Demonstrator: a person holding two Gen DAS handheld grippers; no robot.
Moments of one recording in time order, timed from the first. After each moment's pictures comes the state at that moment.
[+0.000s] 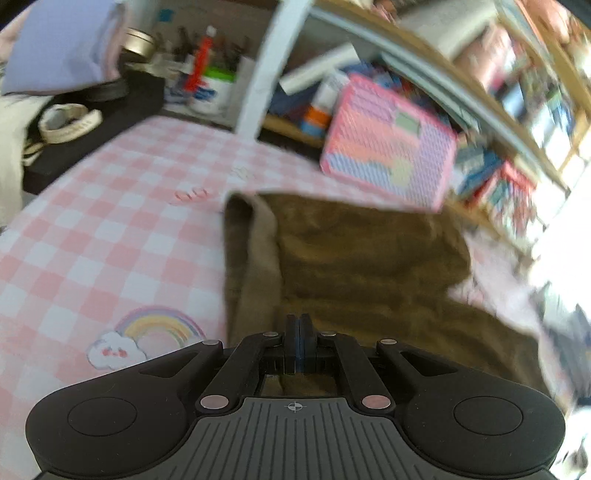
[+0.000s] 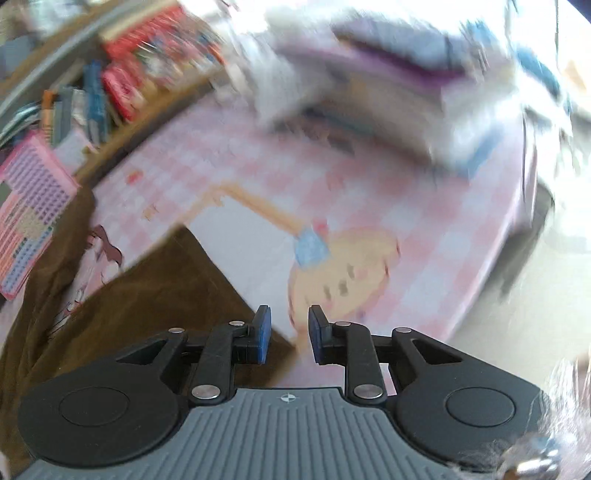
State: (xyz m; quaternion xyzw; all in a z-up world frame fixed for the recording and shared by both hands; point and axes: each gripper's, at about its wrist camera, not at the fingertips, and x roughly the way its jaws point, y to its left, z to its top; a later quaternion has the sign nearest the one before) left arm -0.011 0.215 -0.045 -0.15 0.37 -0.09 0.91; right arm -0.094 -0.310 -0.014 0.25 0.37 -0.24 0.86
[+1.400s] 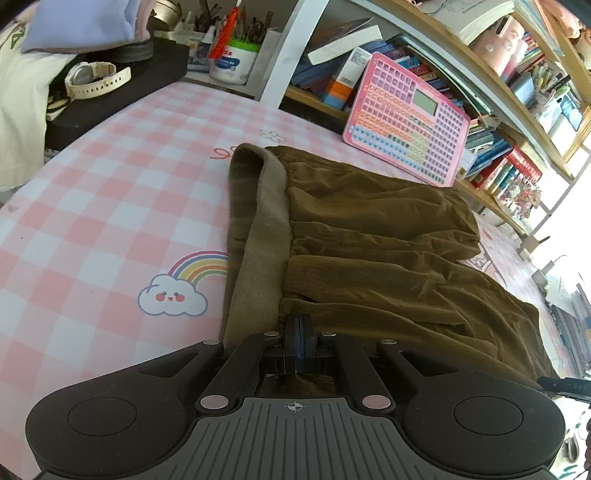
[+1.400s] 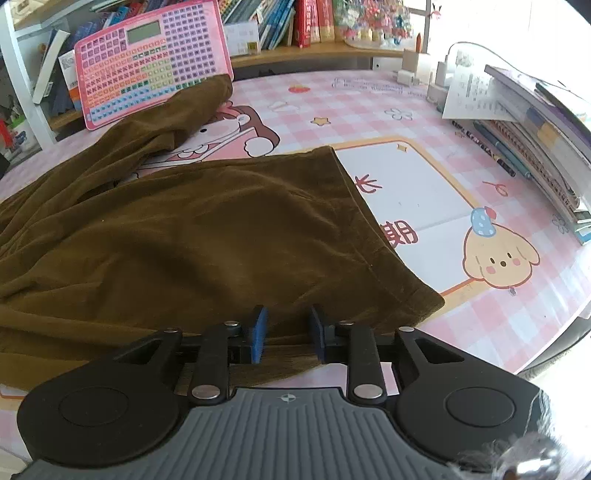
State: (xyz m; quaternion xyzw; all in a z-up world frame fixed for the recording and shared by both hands) left arm -0.029 0.258 -0.068 -0.18 0.39 -0.09 0.90; right arm -0.077 -0.179 -0.057 0.08 0.42 -0.10 0.90
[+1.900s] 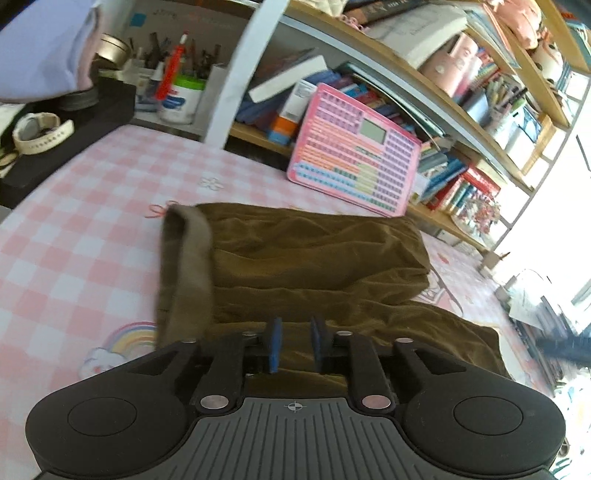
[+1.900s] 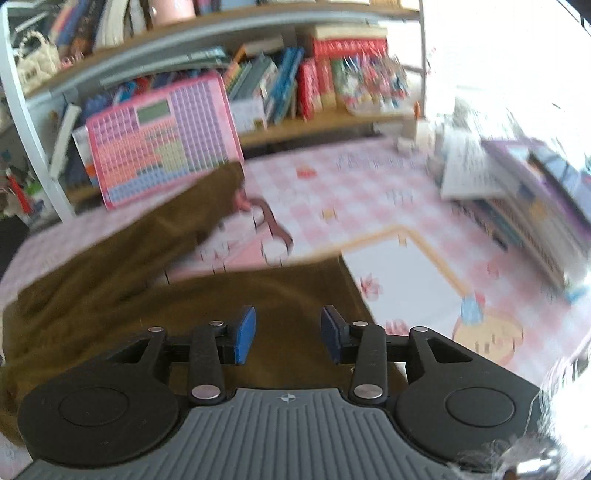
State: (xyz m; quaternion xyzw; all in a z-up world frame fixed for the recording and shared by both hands) left arm -0.014 0.230 -0.035 -0.18 0.34 -0.15 0.91; right arm -0.048 -0.190 0.030 0.09 0.34 -0.08 0.93
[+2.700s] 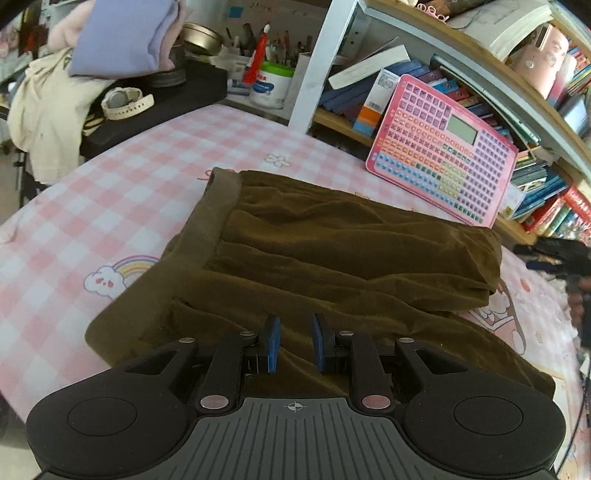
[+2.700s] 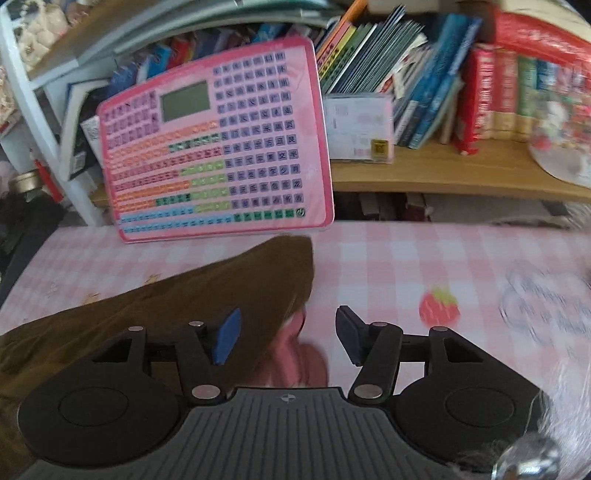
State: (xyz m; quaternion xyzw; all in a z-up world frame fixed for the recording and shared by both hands) left arm -0.022 0.140 -0.022 -0.19 0.38 0.08 0.90; right arm 0.285 -0.254 -0.023 0.05 0.40 0.15 0.90
